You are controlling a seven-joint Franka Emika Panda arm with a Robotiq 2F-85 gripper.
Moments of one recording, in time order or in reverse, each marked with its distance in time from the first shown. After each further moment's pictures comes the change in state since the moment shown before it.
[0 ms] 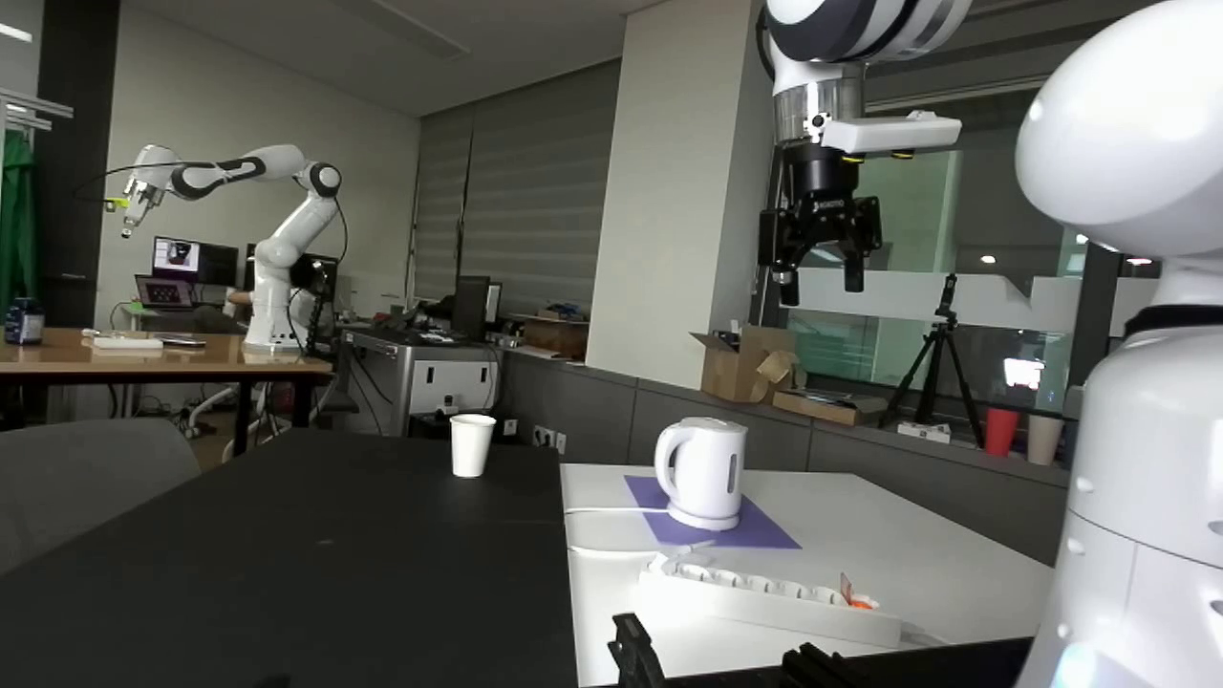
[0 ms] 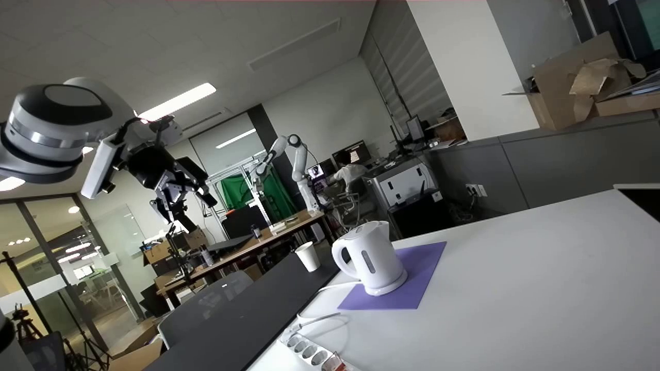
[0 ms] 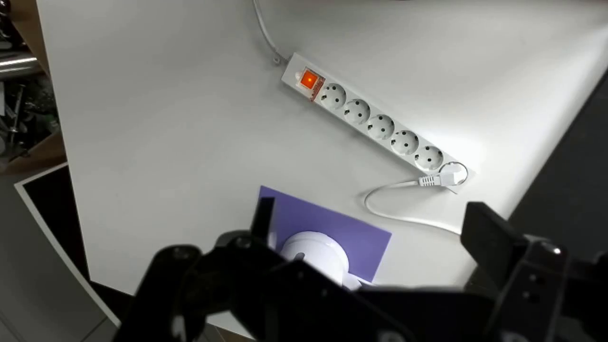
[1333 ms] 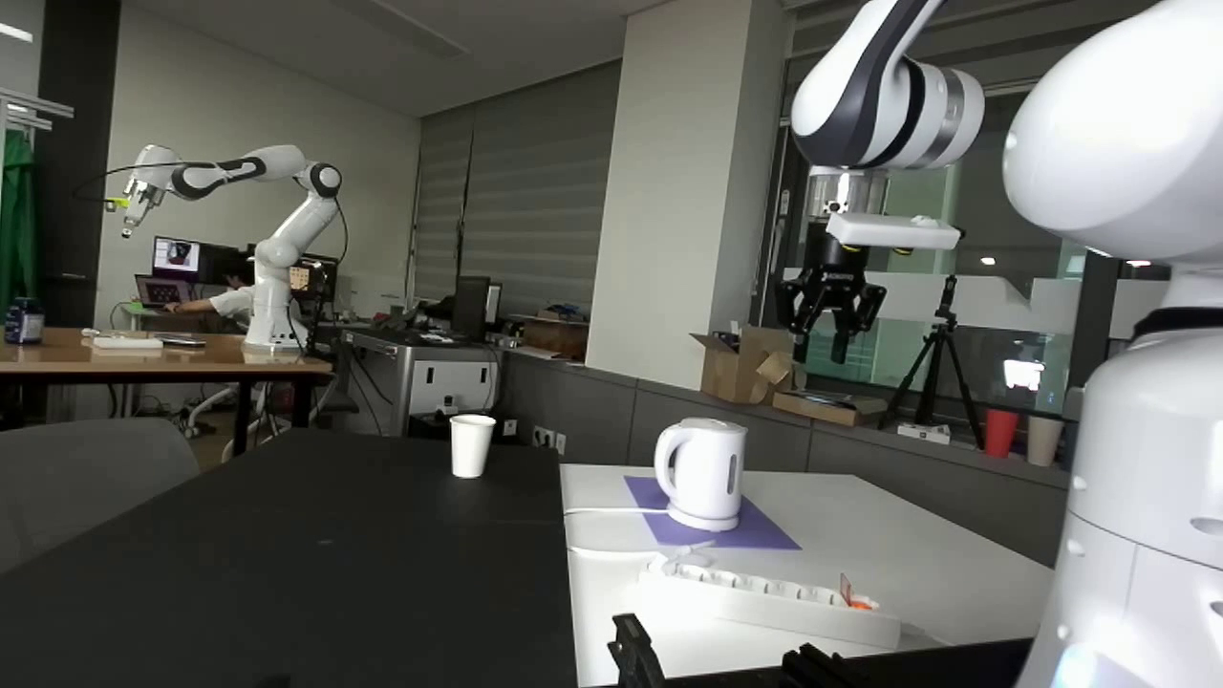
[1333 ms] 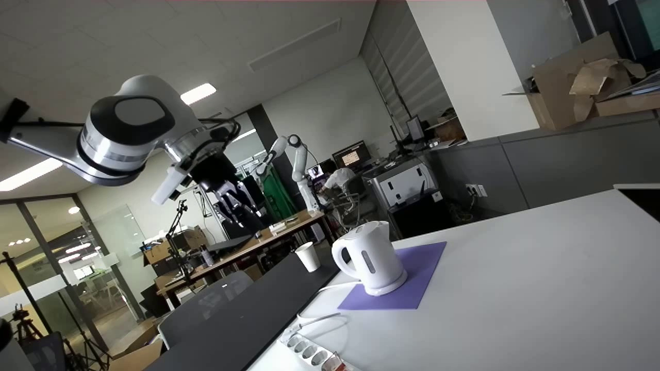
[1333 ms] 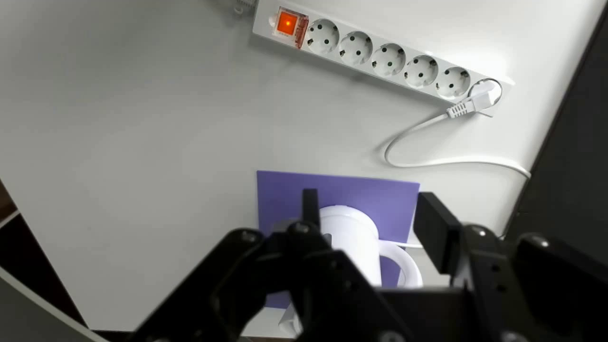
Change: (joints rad) arm -0.099 0.310 -0.201 0.000 0.024 0.414 -0.008
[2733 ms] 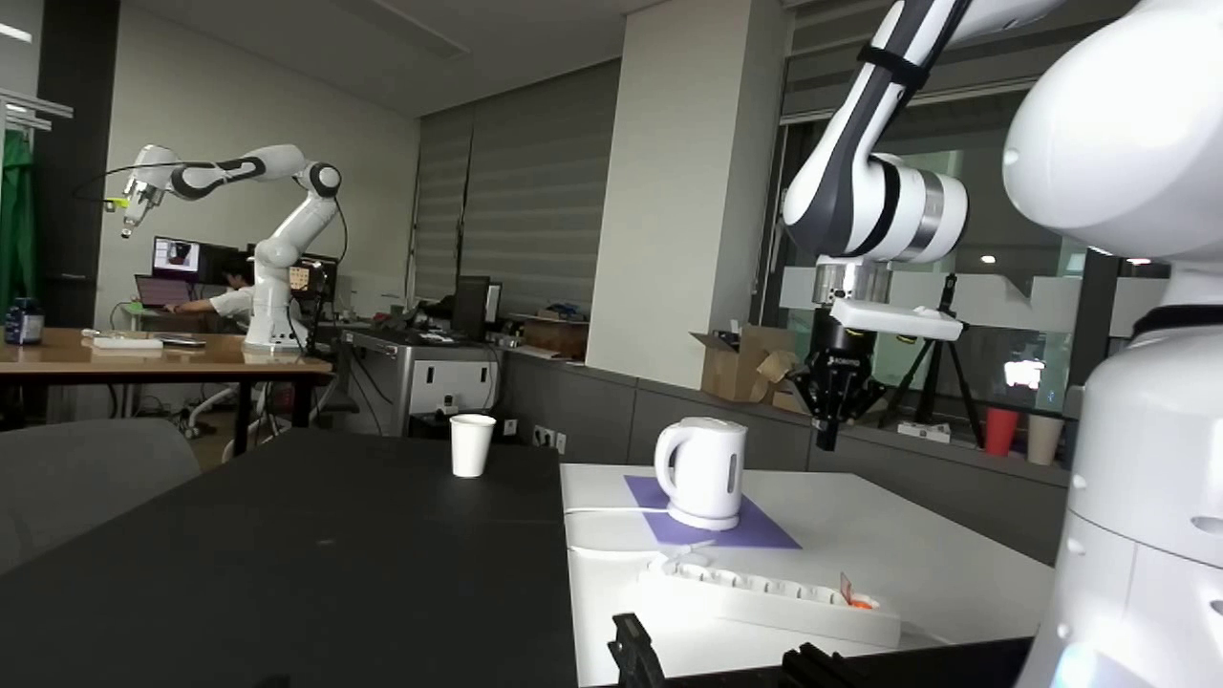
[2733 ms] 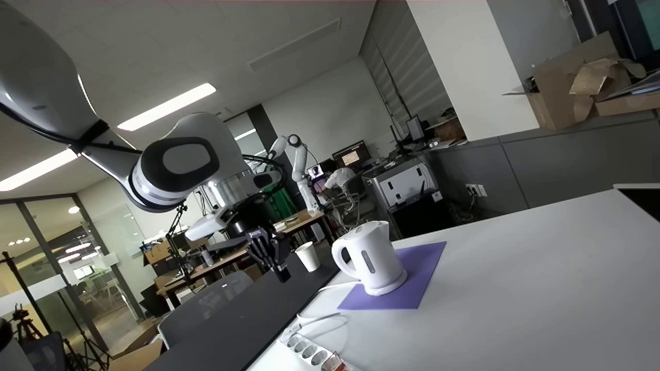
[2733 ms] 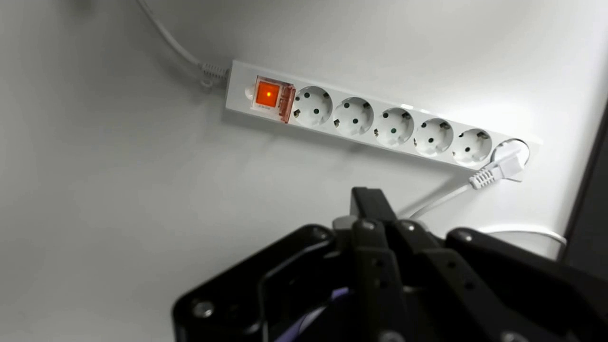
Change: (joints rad) arm 0.004 0.332 -0.086 0.011 0.132 0.171 -0.119
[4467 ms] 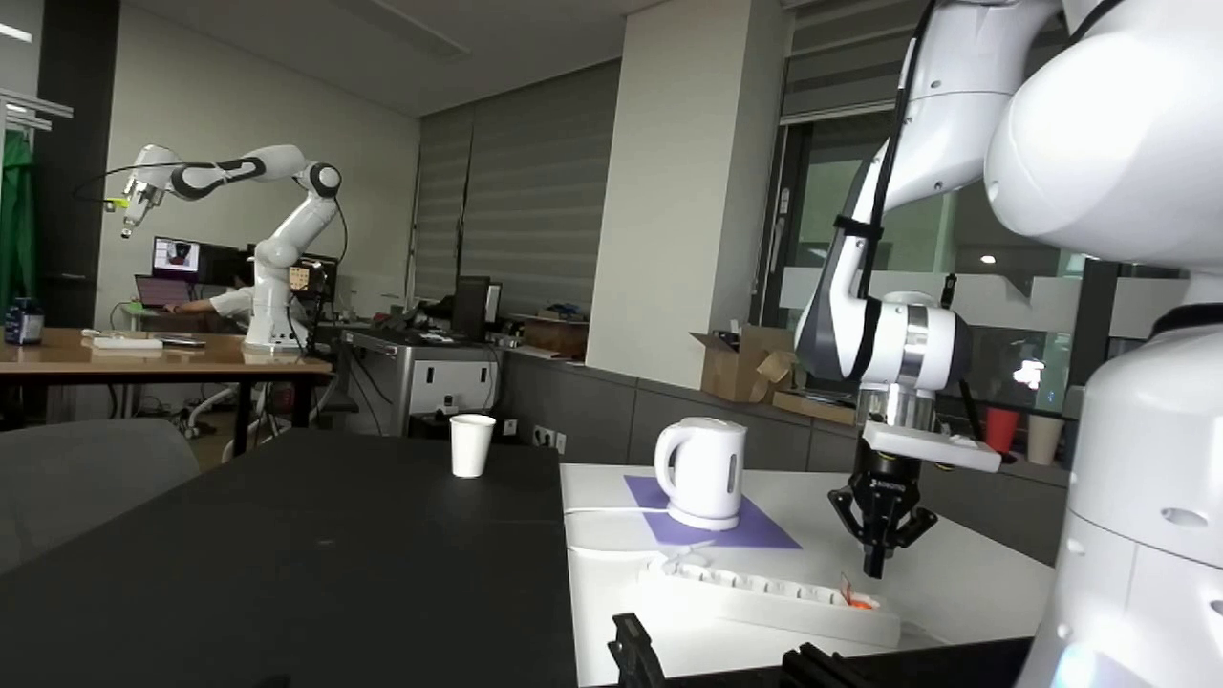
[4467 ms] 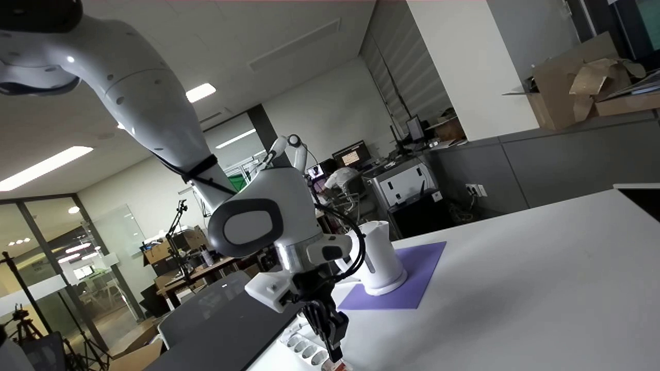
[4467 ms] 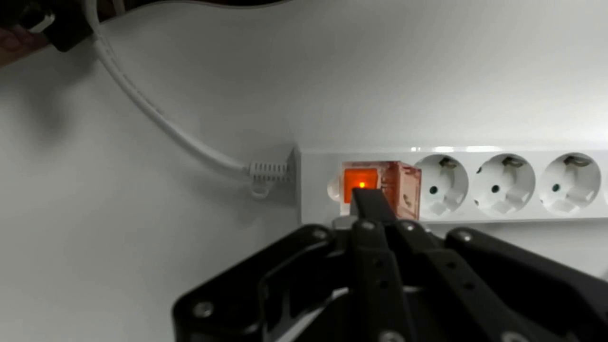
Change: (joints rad) arm -0.183 0.551 0.025 0.182 0.331 0.167 -0.233
